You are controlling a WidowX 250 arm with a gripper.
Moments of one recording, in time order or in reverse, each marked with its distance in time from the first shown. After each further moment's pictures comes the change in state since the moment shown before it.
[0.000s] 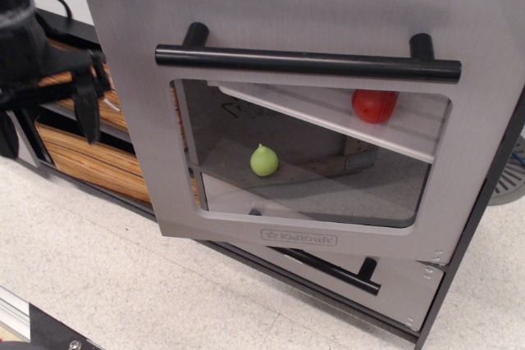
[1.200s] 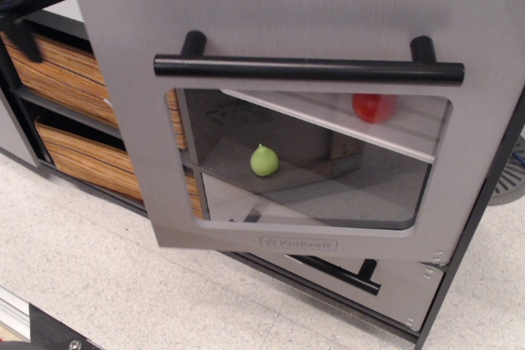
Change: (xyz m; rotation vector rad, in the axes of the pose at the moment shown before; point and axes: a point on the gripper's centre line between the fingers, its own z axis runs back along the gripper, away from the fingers) arm 0.051 -0.037 0.035 -0.146 -0.037 0.064
